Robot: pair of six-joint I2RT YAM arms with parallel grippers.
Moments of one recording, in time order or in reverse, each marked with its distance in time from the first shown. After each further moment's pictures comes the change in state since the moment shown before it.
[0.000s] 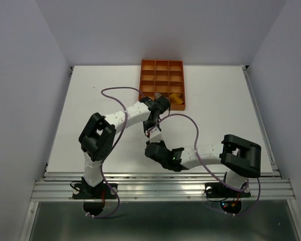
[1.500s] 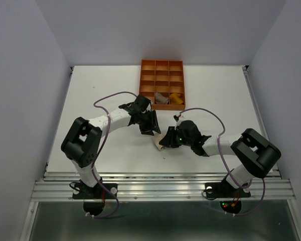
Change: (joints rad) left arm 0.187 -0.197 -0.373 0.602 0.446 0.136; right arm -0.566 -0.158 -0.318 0.382 -0.911 0.234
